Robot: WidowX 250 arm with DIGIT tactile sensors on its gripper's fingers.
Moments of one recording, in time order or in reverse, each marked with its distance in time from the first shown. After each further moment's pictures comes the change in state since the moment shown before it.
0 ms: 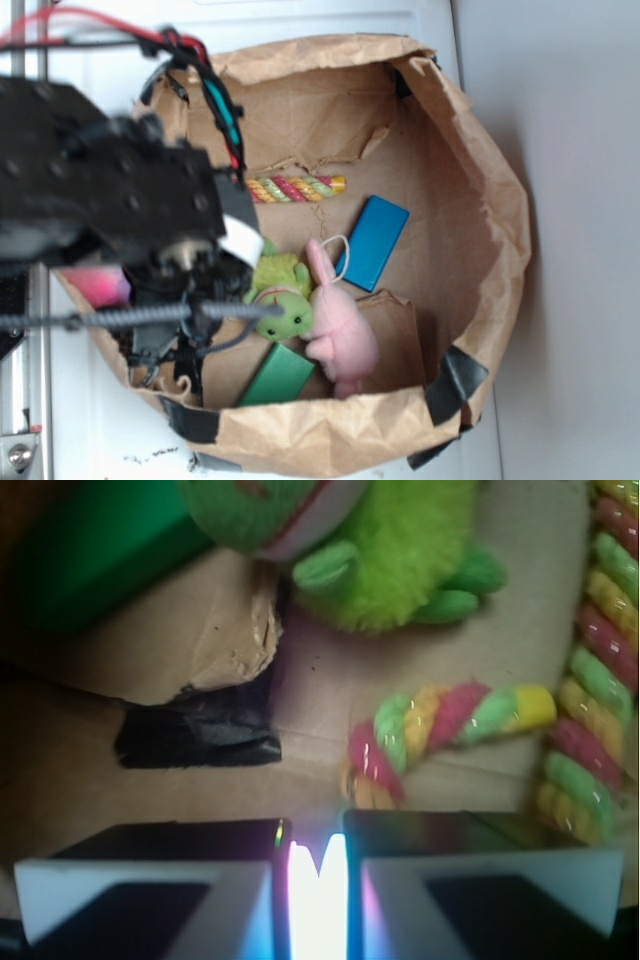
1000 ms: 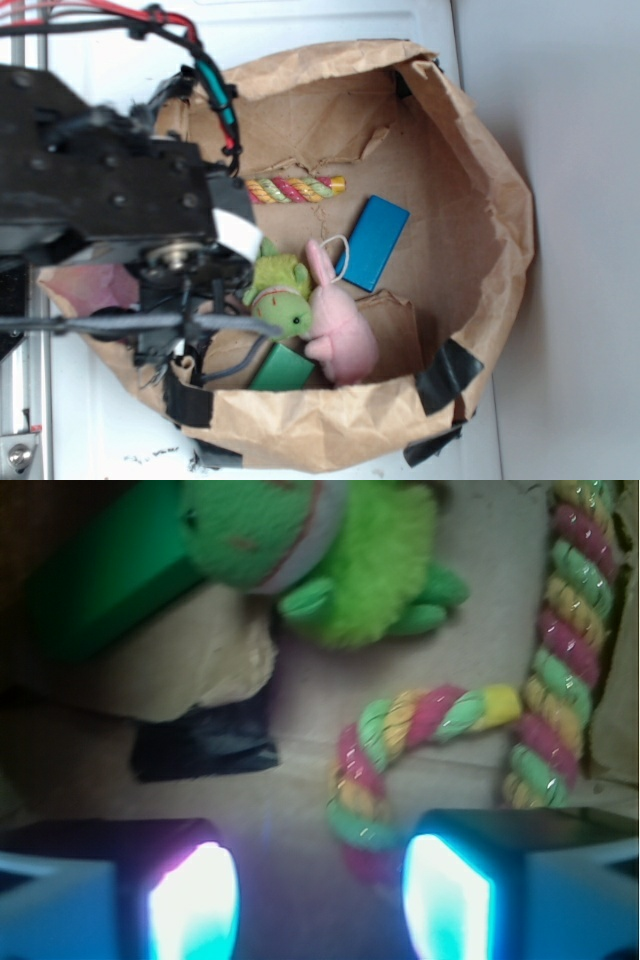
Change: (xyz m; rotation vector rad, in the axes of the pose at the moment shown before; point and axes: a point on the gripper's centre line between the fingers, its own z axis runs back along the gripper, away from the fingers) arm 0.011 -0.006 -0.005 0.055 -0.037 -0.003
